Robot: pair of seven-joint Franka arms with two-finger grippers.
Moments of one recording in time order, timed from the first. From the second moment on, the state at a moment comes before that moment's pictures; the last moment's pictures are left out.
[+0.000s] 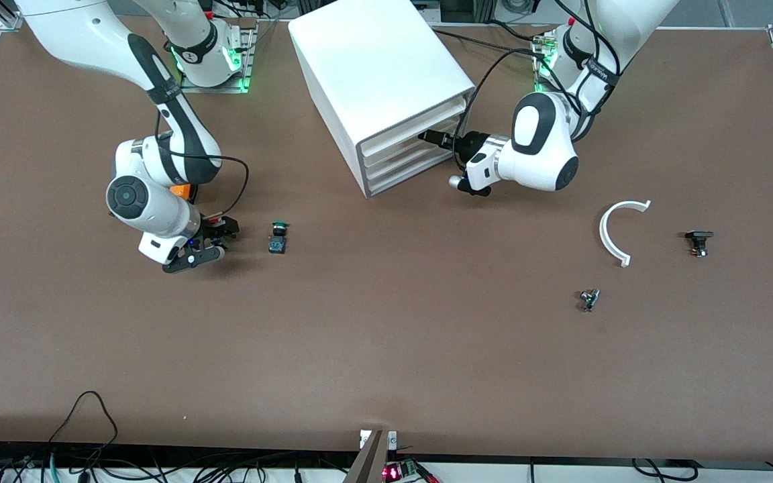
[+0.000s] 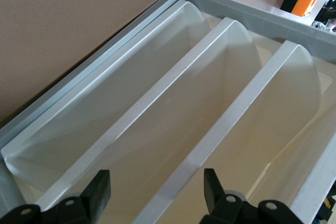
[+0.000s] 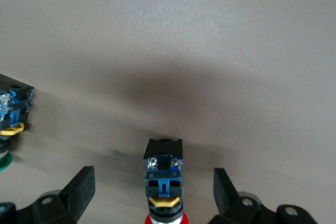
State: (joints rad) left arm 0.01 0.34 -0.55 -2.26 -1.04 2.07 0.26; right arm 0.10 0.43 0.09 -2.11 -0.03 2.45 -0.11
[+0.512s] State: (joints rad) left arm 0.00 0.34 -0.56 -2.26 -1.05 2.08 0.27; right arm 0.10 0.44 0.09 -2.13 -0.03 2.46 -0.12
